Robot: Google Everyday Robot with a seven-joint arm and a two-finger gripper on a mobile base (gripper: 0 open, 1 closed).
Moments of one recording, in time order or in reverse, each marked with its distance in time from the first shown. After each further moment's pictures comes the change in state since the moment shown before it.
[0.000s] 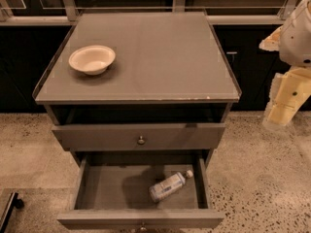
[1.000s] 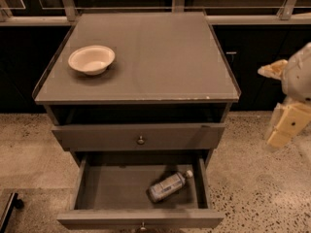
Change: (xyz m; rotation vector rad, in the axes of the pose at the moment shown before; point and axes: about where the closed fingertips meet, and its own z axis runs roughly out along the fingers) arm 0.028 0.008 0.056 -0.016 -0.141 -0.005
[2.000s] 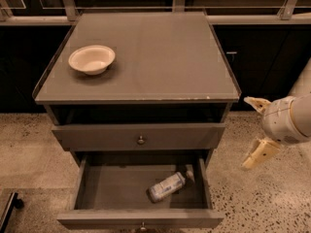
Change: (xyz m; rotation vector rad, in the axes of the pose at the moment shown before) arm 0.040 0.004 0.106 0.093 -0.188 0.033
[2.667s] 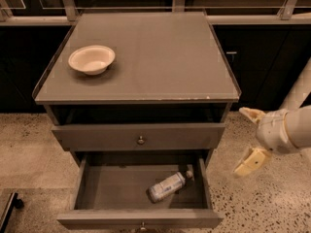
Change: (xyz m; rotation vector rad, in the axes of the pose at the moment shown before) arm 0.009 0.013 0.027 -0.034 -0.073 0.073
